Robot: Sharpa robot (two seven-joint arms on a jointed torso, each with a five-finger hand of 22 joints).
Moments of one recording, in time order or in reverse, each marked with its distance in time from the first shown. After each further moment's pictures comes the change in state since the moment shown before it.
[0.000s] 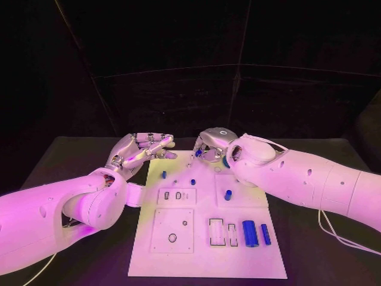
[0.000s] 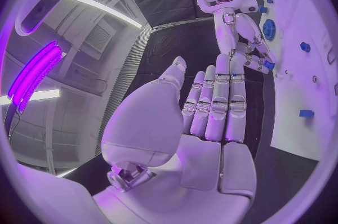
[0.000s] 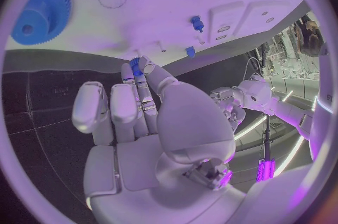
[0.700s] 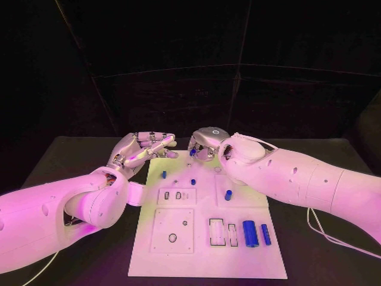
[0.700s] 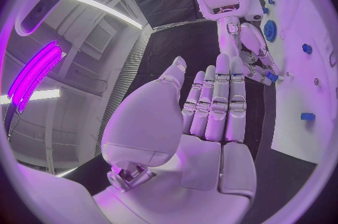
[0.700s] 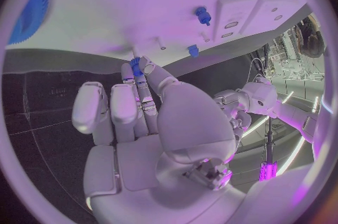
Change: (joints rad) left arm 0.004 0.007 0.000 -0.004 0.000 0.002 -0.002; left_hand 0.000 0.000 0.000 0.000 0.000 0.000 0.000 0.000 0.000 0.000 0.000 0.000 0.000 0.000 0.000 0.000 0.000 0.000 0.000 0.000 -0.001 0.000; right arm 0.000 0.081 0.000 -0.087 -0.003 0.006 0.001; right_hand -0.005 -0.005 0.009 0.003 -0.004 -0.003 0.000 -0.006 -0.001 0.000 0.000 0.000 -0.001 0.000 0.000 0.006 0.003 0.000 0.000 0.000 0.004 0.002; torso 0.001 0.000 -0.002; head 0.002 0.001
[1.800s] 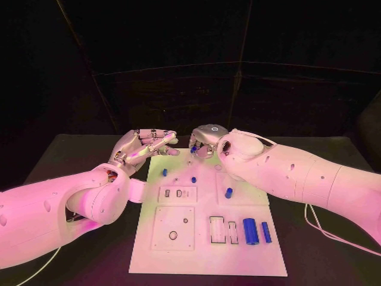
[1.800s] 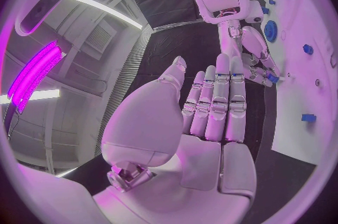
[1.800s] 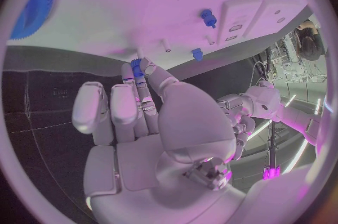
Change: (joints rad) left arm 0.003 0.003 0.000 -0.004 0.000 0.002 -0.002; left_hand 0.000 0.000 -0.003 -0.003 0.000 0.000 0.000 0.000 0.000 0.000 0.000 -0.007 0.000 0.000 0.000 0.000 0.004 0.000 0.000 0.000 0.000 -0.001; right arm 0.006 0.023 0.004 -0.030 -0.025 0.045 -0.017; right_hand -0.014 -0.014 0.012 0.007 -0.011 -0.011 0.004 -0.011 -0.001 -0.004 0.004 -0.006 0.000 0.000 0.000 0.005 0.001 0.000 0.000 0.000 0.000 0.001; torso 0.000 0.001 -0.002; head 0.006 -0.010
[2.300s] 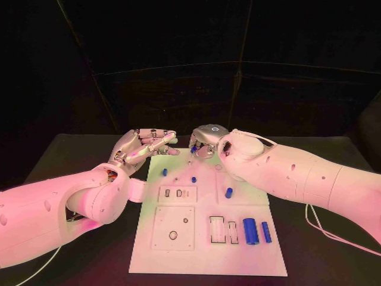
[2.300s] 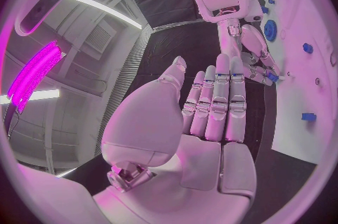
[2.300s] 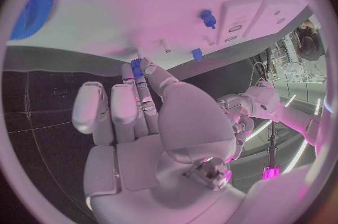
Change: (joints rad) left arm 0.000 0.001 0.000 -0.004 0.000 0.001 -0.001; left_hand 0.000 0.000 0.000 0.000 0.000 0.000 0.000 0.000 0.000 0.000 0.000 0.000 0.000 0.000 0.000 0.000 0.000 0.000 0.000 0.000 0.000 0.000; right arm -0.001 -0.005 -0.001 0.007 -0.003 -0.004 -0.003; right_hand -0.001 -0.001 0.003 0.003 -0.001 -0.003 0.000 0.003 0.000 -0.004 -0.004 0.000 -0.001 0.000 0.000 0.000 0.000 0.000 0.000 0.000 0.000 0.001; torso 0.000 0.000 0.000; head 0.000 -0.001
